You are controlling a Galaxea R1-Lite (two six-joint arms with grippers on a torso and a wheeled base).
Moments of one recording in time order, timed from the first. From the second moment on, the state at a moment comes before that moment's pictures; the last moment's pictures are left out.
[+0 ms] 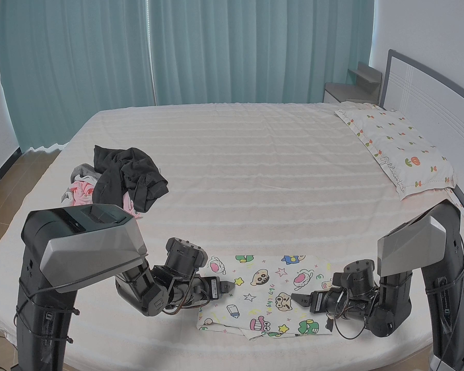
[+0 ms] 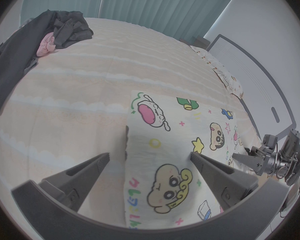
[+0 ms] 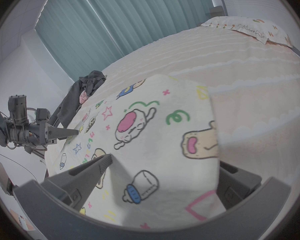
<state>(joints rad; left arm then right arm) -0.54 2.42 -0.90 -0.71 -0.04 -0.51 0.44 2.52 -0.42 -1.45 0.06 0.45</state>
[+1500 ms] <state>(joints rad) -0.59 2.33 -0.83 -0.70 -0.02 -0.56 0.45 2.54 -0.42 -1.51 0.06 0.45</state>
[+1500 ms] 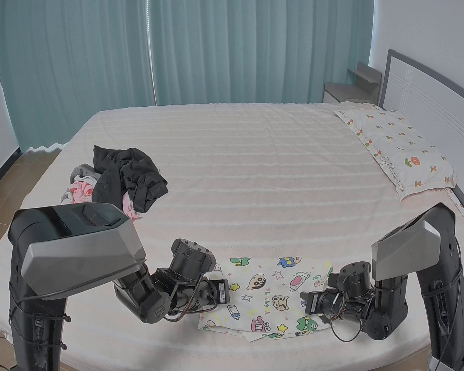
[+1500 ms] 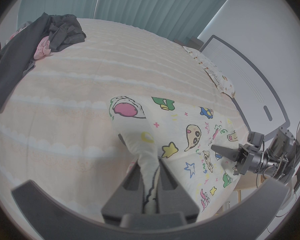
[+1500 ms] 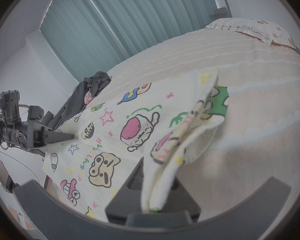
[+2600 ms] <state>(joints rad) -0.61 2.30 -0.74 -0.73 0.01 -0.56 0.47 2.54 -0.42 -1.52 0.06 0.45</state>
